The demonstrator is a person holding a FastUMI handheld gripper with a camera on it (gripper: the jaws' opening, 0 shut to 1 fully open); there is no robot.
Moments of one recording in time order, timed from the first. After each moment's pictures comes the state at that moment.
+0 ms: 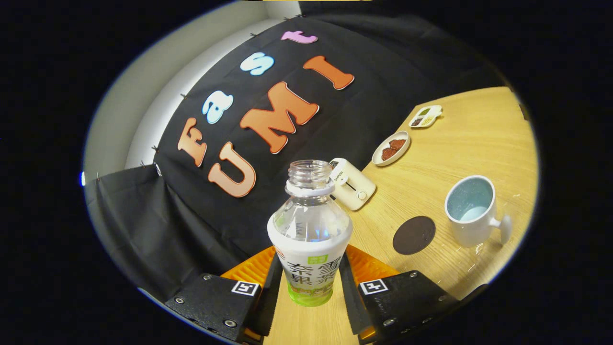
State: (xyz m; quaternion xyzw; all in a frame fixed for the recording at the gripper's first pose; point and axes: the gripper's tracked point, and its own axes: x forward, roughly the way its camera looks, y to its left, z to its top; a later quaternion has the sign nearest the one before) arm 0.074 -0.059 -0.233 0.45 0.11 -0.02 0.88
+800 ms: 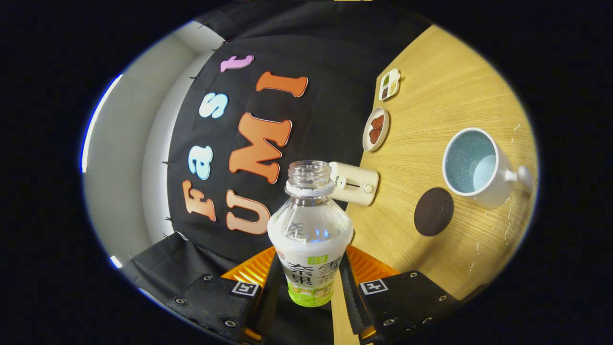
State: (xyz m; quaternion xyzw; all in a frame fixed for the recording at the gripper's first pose) arm 0.086 -0.079 -0.221 0.63 0.07 -0.03 0.77
